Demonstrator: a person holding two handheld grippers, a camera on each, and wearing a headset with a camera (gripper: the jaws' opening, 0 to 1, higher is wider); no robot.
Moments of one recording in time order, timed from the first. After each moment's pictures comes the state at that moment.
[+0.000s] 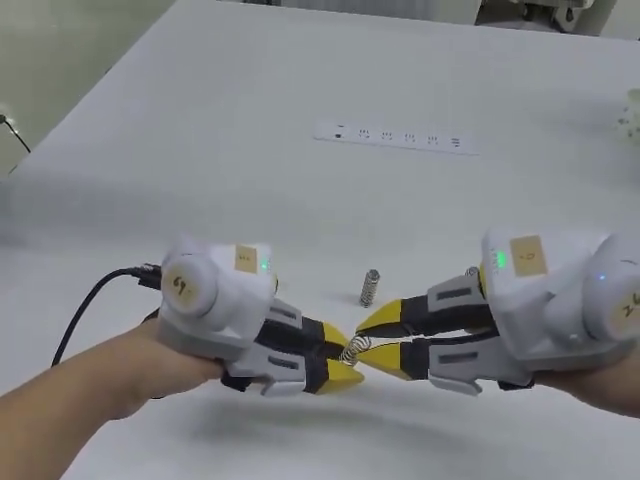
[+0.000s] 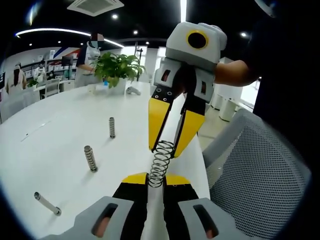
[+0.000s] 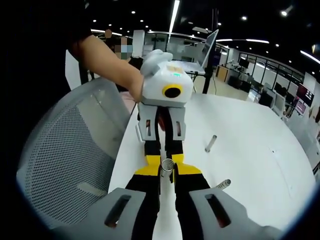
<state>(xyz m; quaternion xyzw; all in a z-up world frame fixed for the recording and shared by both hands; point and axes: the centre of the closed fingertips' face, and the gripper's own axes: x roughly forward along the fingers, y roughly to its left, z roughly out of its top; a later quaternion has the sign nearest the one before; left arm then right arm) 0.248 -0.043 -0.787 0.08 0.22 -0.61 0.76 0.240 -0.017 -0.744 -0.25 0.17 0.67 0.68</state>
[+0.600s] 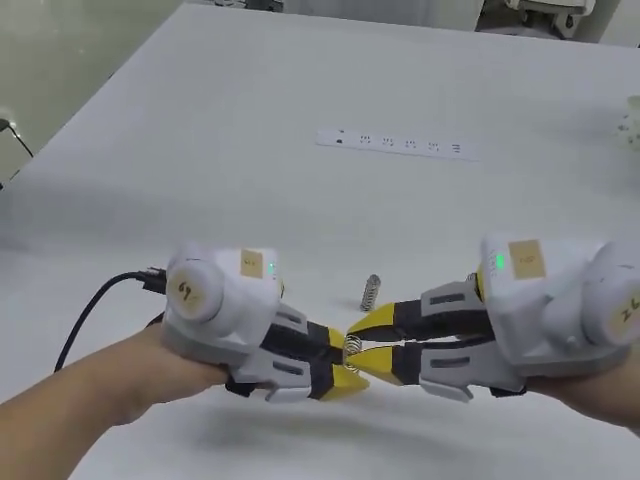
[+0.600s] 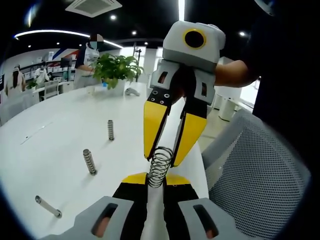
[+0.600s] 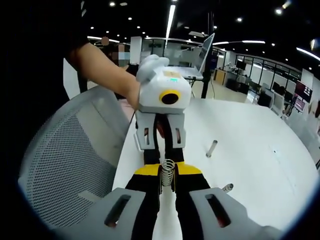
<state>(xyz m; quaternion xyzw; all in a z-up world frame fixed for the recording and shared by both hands) 0.247 -0.046 -0.781 0.09 0.21 -0.61 0.76 0.239 -0.009 -0.738 -0.21 0.17 0.67 0.69</state>
